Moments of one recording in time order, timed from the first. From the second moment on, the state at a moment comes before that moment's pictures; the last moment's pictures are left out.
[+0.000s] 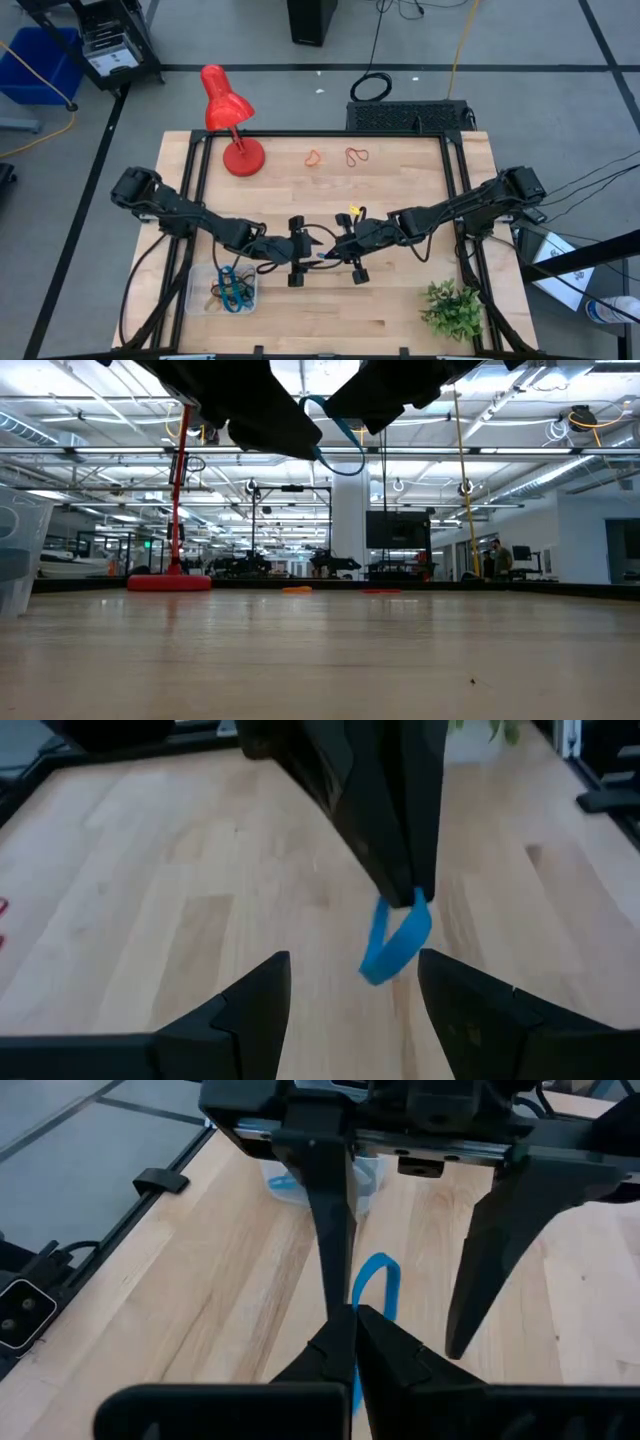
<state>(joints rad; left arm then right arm) -0.34 1.61 0.95 0.08 -0.32 -0.11 0.26 1.58 1.01 0.03 0.00 -0.03</state>
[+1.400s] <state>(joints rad) -0.34 1.61 0.95 0.10 -0.32 0.02 0.25 1.58 1.01 -0.02 0.00 0.02</state>
